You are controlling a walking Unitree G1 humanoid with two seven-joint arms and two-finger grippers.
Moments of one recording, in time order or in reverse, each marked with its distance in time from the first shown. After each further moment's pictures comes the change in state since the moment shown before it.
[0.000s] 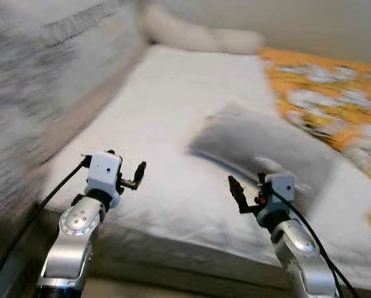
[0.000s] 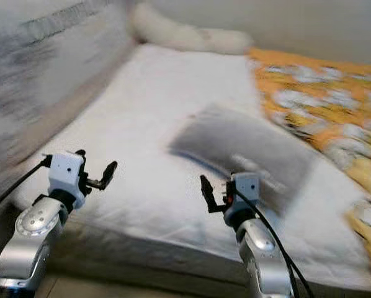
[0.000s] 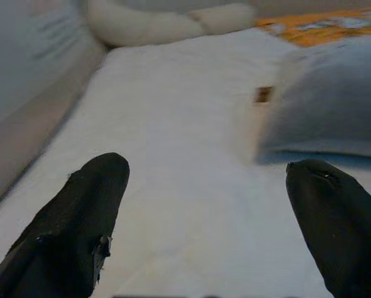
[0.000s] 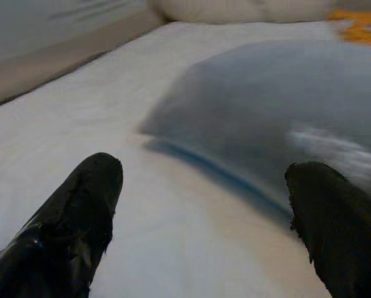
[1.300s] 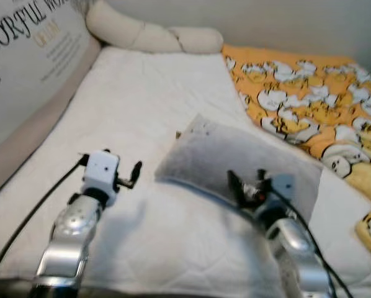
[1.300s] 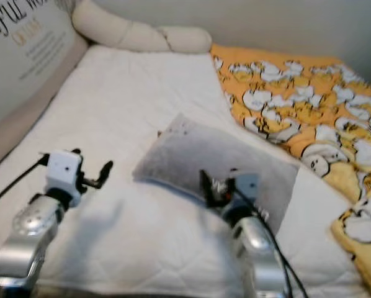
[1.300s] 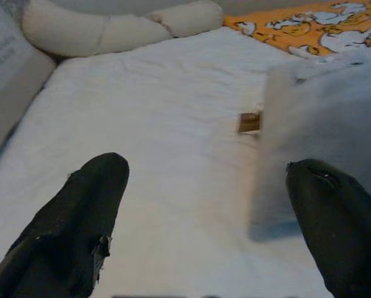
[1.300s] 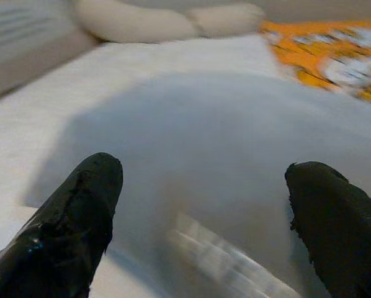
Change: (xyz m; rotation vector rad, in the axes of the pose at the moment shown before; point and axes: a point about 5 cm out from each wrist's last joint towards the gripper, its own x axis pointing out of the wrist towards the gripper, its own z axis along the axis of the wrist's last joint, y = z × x) left arm 0.002 -0.004 0.001 0.030 0.008 -0.006; right arm 0.002 -0.008 0.000 0.043 -0.053 -0.094
